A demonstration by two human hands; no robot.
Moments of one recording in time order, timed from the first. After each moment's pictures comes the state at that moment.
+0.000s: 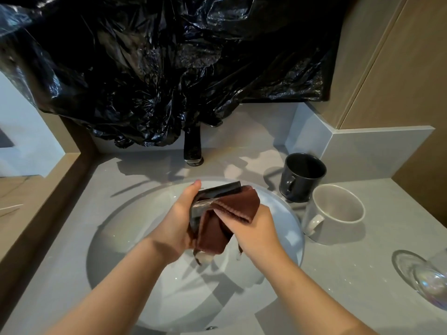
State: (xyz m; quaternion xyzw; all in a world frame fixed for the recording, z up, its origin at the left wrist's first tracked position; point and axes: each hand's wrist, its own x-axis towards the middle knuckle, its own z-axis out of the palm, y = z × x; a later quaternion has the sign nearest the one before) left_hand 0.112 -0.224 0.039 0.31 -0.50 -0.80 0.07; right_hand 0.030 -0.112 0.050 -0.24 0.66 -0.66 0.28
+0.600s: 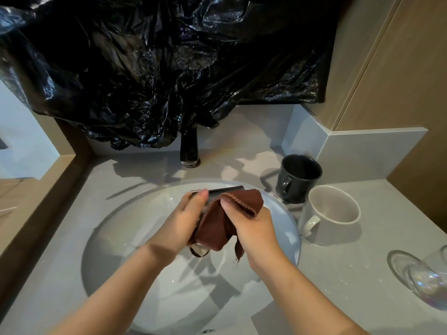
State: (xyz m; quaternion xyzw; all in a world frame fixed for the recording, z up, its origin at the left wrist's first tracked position) left_hand 0.115 -0.217 0.044 0.31 -0.68 -0.64 0.17; right_hand 0.026 -0.113 0.044 -0.16 0.65 -0.68 0.30
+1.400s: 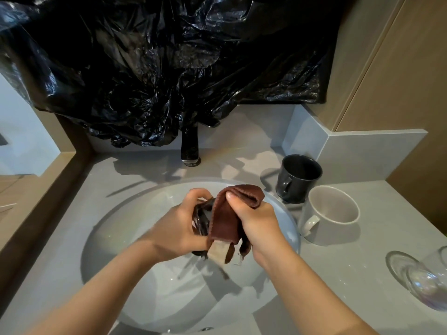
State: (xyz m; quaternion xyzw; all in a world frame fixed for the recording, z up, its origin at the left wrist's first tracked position) left_hand 0.127 -0.239 0.034 0.14 -0.88 -0.45 0.10; right_hand 0.020 -0.114 0.051 -0.12 0.65 -0.67 0.34
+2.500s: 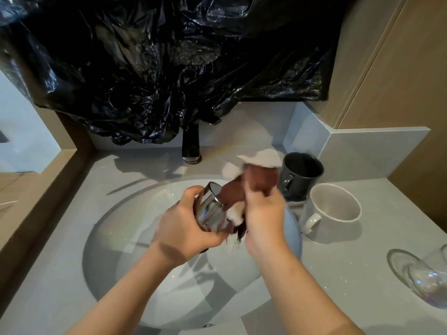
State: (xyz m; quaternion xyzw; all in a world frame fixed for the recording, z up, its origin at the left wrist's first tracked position) left_hand 0.123 -0.213 0.030 0.30 -0.84 -0.40 0.21; right_hand 0.025 -0.126 0.057 -0.09 0.61 -0.76 0.19
